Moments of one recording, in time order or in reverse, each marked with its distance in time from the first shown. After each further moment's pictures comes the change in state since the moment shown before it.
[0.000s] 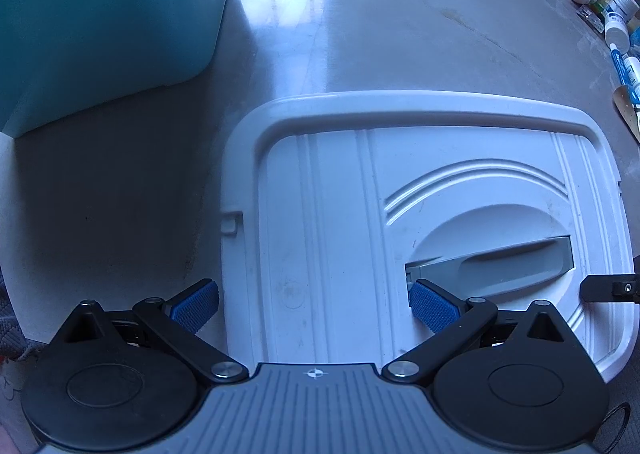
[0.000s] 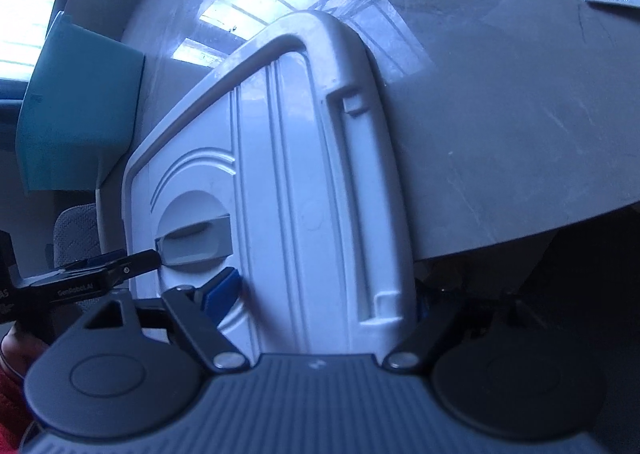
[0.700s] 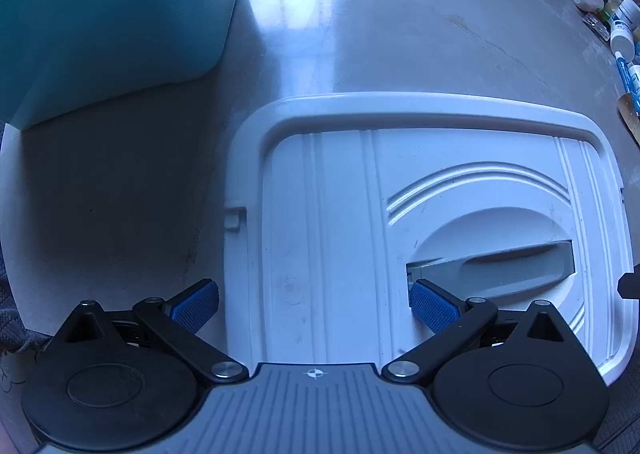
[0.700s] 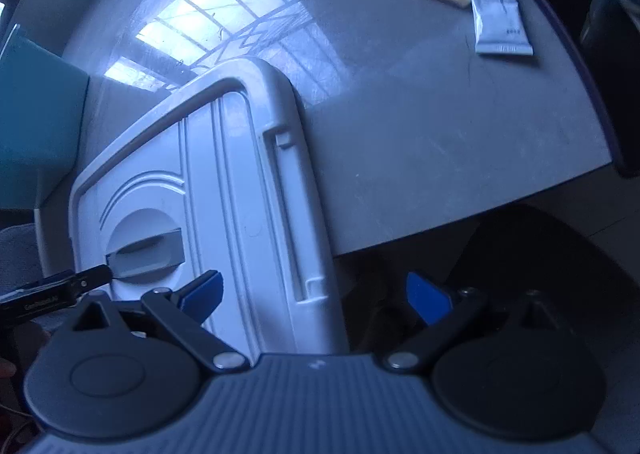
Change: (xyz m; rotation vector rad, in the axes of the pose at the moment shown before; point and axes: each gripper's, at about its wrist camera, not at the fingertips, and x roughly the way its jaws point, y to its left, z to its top) left arm 0.011 -0.014 -0.027 -0.014 -0.012 0.015; right arm -0.034 -0.004 -0.009 0.056 -0.055 -0.189
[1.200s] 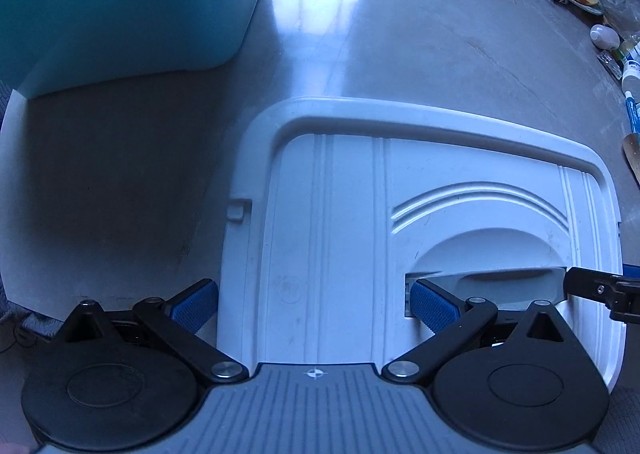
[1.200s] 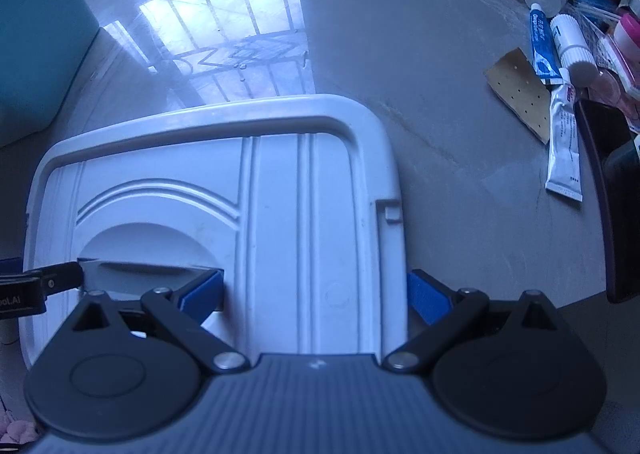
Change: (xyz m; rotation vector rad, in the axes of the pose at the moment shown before) left arm 0.017 -0.001 -0.014 -0.120 -0.023 -0.023; right arm 0.022 0.095 0.021 -0.269 -0.132 -0.311
